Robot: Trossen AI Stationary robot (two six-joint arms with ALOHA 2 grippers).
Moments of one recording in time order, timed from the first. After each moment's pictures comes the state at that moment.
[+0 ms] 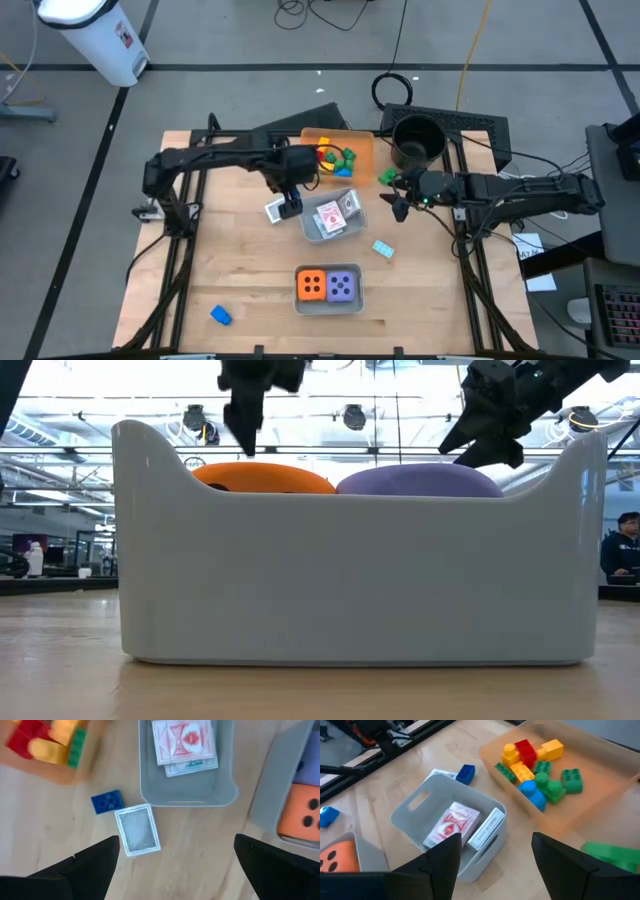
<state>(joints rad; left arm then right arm) 0.14 1.78 1.85 -1.43 0.06 -0.15 -0.04 0.87 0.68 -0.39 0.28 0.54</state>
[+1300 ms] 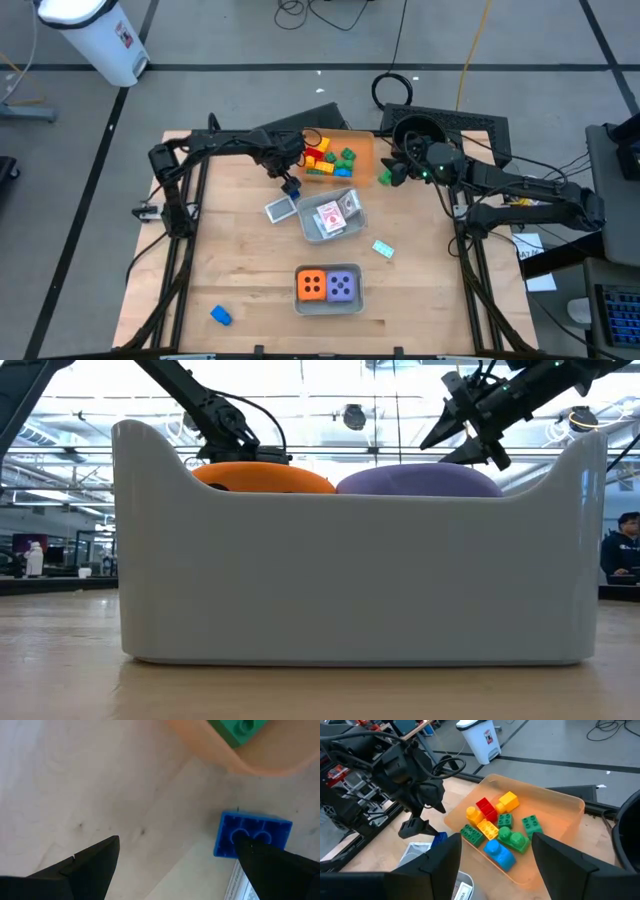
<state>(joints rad) 0.51 1.86 1.24 -0.82 0.02 -0.16 -0.33 0.87 0.68 -0.20 0.26 0.59</state>
